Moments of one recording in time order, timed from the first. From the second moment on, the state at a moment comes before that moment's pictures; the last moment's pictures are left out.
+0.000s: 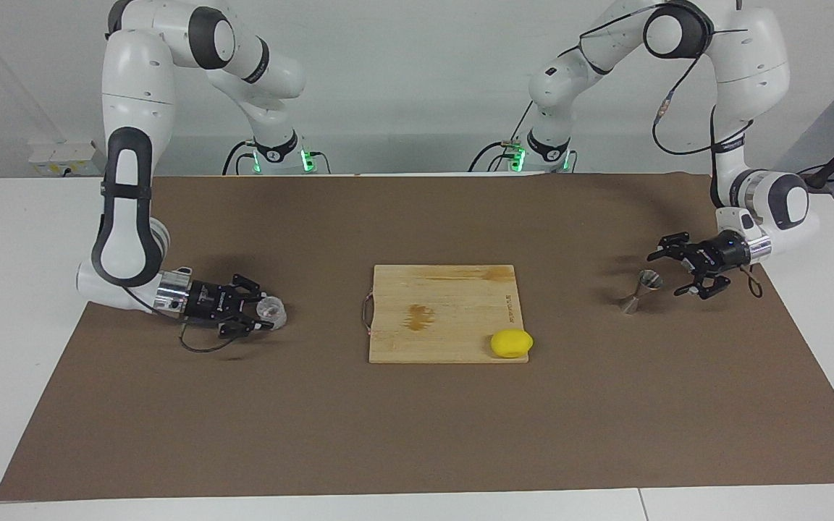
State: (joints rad) left arm 0.60 0.51 -0.05 -1.90 -1.21 1.46 2.49; right arm -0.22 0.54 -0.03 -1.89 1.08 1.78 0.81
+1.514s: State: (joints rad) left arm 0.58 0.54 -0.07 -1.93 -1.25 1.41 2.49; right arm -0.17 0.40 -0.03 -1.84 1.08 1.80 0.92
